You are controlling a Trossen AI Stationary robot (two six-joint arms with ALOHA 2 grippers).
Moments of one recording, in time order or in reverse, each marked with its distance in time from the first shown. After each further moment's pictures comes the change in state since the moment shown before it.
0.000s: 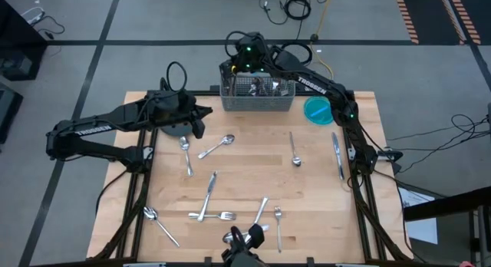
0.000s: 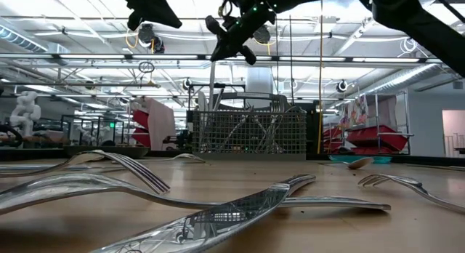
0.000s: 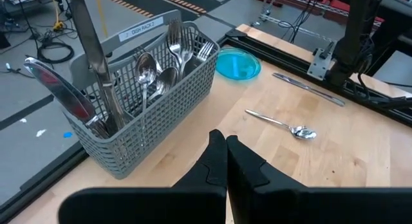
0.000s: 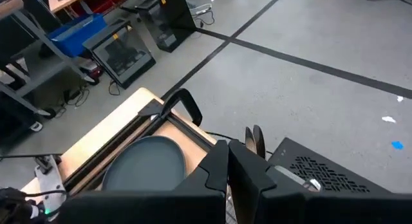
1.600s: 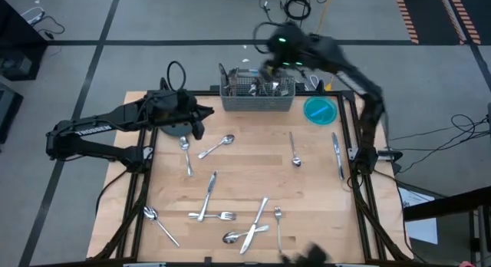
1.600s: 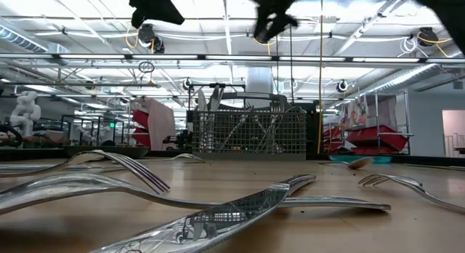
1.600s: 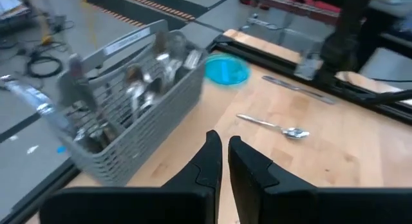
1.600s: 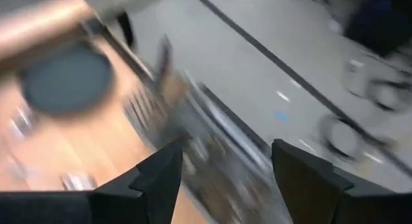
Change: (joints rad) left arm 0.000 0.000 0.000 0.035 0.046 0.060; right arm -0.018 -0.294 0.000 -0.566 0.153 -0.342
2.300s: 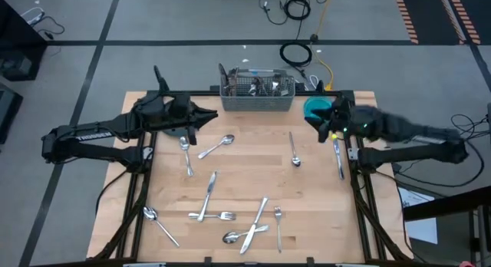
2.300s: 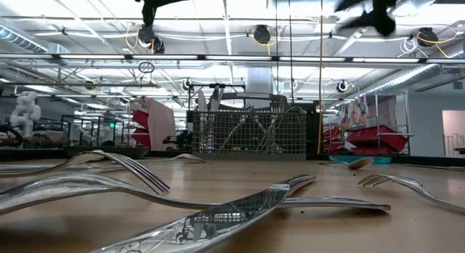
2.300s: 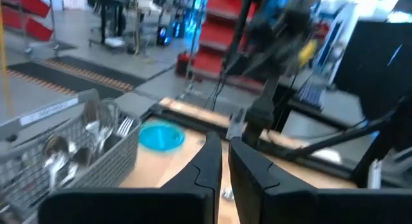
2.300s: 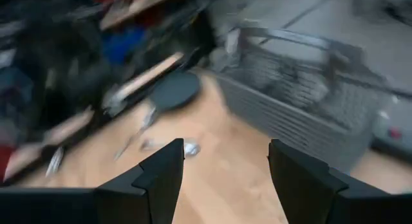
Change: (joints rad) left arm -0.003 -0.101 -0.223 0.484 0.205 -0.012; right arm 0.411 -1.210 -1.542 0.719 0.165 0.450
